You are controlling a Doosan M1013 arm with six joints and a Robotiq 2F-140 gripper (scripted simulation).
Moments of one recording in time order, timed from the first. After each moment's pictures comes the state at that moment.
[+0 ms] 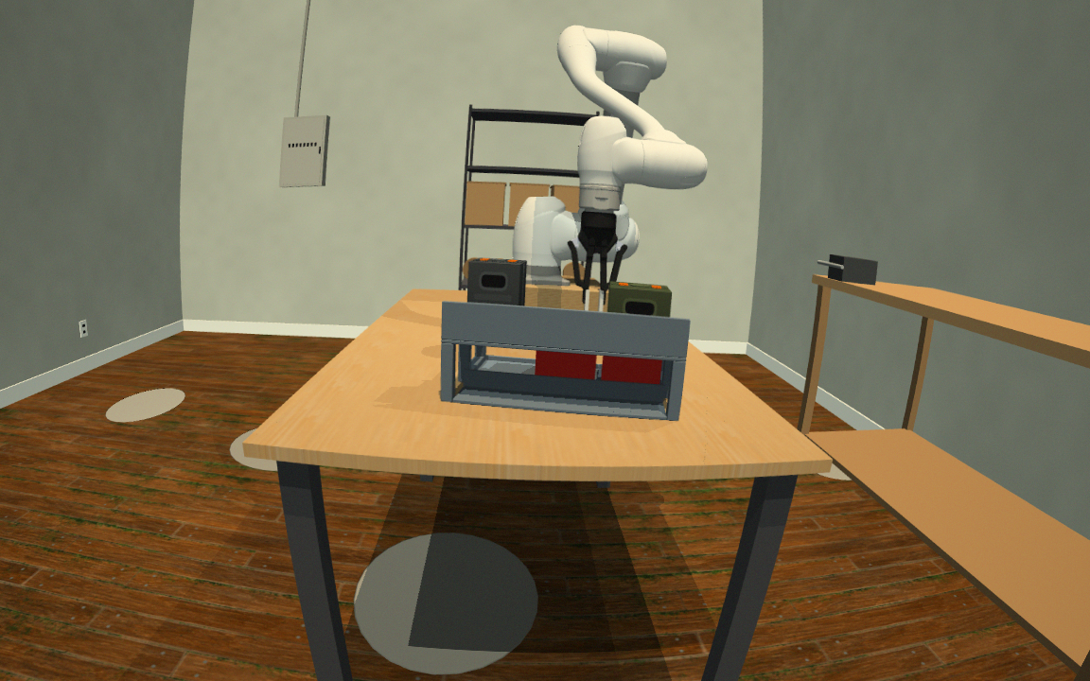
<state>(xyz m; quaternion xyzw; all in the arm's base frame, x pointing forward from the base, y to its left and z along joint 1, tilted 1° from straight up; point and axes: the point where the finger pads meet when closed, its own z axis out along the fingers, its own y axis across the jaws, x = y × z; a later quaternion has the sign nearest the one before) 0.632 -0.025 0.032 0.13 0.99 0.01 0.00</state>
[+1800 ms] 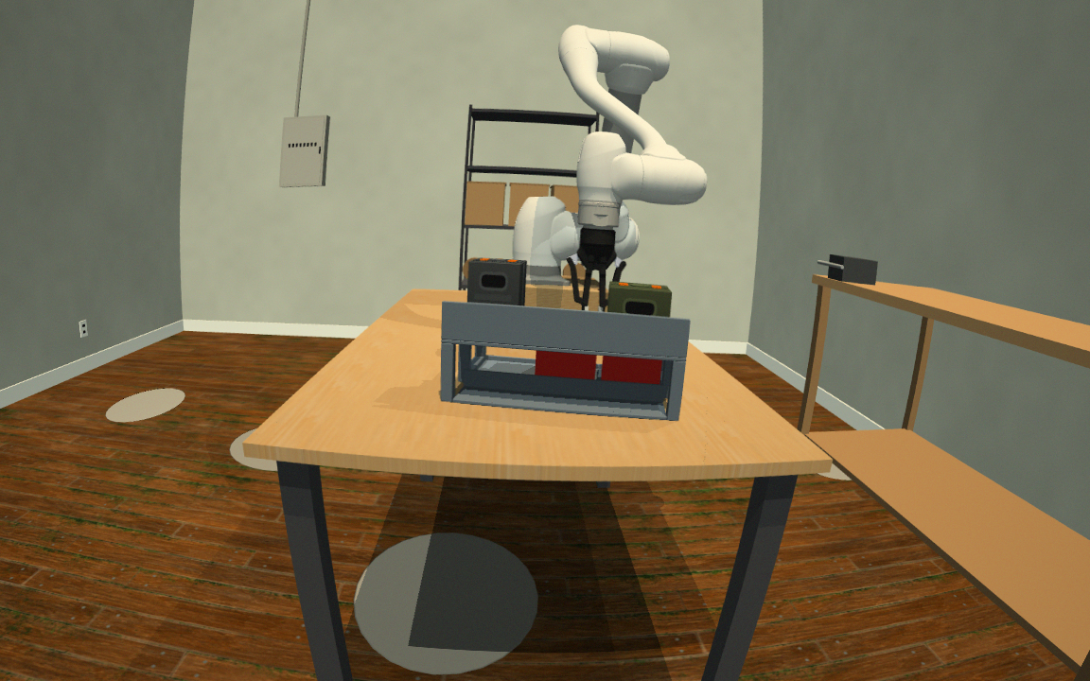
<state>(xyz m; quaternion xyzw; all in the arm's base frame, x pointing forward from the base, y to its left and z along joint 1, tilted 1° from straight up) 0.632 -0.024 -0.004 0.13 0.99 0.01 0.00</state>
